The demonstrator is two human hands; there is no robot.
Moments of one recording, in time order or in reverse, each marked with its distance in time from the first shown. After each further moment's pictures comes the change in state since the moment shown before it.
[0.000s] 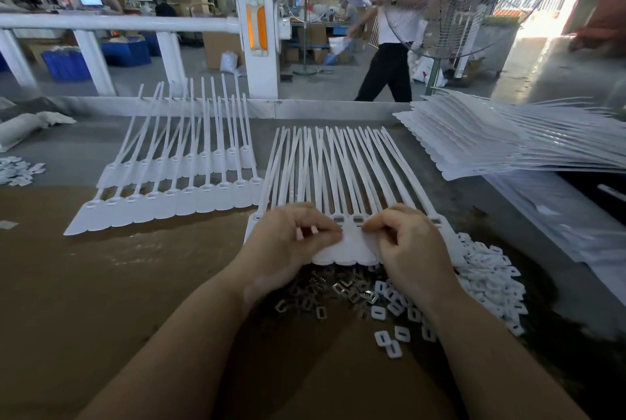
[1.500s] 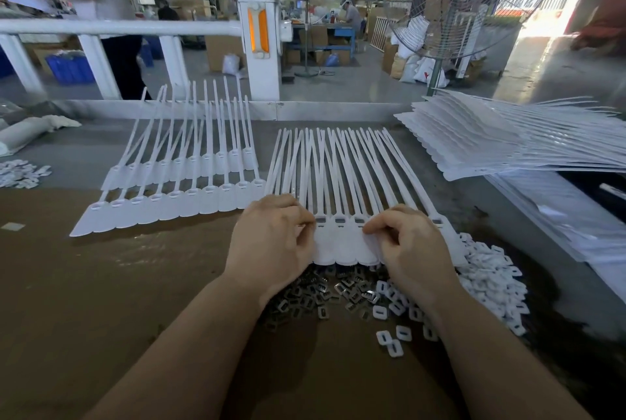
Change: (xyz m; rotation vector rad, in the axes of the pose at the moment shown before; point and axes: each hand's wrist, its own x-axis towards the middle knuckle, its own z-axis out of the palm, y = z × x) left_hand -0.003 -0.006 0.003 0.535 0.280 0.134; right_hand 0.000 0.001 0.000 0.021 0.000 0.005
